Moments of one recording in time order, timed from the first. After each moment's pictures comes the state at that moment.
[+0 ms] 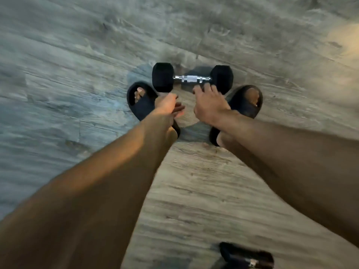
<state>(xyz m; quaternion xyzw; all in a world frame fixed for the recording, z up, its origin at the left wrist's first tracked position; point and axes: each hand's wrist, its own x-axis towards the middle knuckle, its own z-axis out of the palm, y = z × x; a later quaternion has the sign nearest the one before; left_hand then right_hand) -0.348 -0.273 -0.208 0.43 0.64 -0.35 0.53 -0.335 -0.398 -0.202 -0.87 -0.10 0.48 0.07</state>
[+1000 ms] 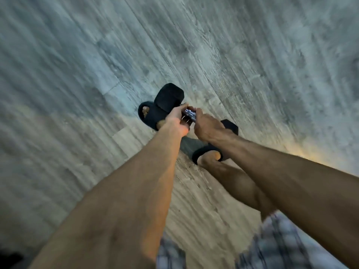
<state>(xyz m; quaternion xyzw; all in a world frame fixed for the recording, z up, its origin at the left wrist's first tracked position) -0.369 -0.204 -0.025 -0.01 0.70 -0.02 0.72 -0.307 -0.291 0.000 -0.78 -0.33 0.53 -0.02</state>
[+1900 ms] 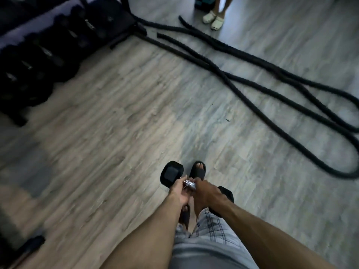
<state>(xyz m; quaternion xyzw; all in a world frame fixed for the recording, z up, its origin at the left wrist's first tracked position) -0.646 -0.003 0.337 -0.31 0.53 0.47 0.64 -0.549 0.039 0.360 -0.50 -0.73 0.35 -0.30</state>
